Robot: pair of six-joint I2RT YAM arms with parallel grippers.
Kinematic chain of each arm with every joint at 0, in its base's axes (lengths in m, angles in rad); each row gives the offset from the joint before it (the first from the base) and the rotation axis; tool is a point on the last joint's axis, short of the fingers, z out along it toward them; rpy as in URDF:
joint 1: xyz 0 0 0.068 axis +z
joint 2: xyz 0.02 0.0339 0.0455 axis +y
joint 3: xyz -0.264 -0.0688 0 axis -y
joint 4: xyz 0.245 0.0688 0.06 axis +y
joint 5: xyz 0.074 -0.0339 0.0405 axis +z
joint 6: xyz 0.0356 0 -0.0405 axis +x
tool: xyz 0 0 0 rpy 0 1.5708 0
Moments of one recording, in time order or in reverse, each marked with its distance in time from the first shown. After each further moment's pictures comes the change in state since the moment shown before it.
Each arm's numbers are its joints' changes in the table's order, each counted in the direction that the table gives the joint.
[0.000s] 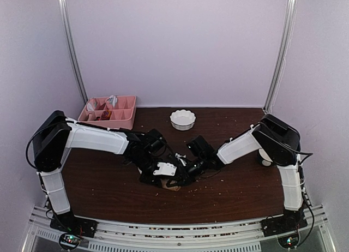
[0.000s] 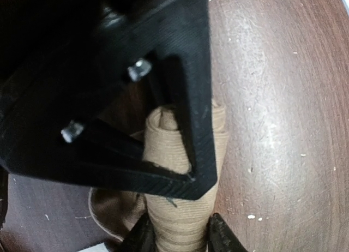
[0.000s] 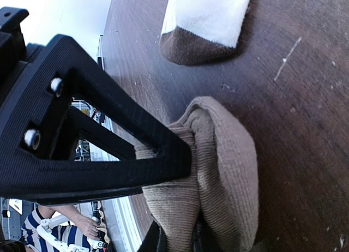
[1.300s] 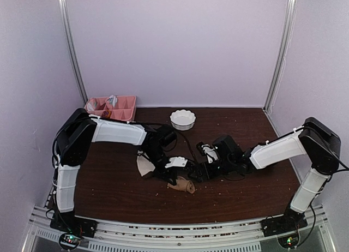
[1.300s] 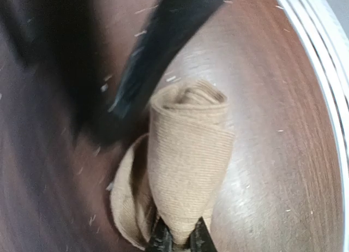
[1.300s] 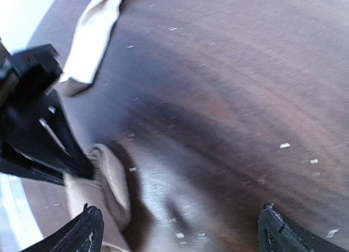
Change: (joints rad) left arm 0.051 0.268 0.316 0.172 -0.302 0.041; right arm -0.025 -0.444 -0.398 -0.003 -0.677 -0.163
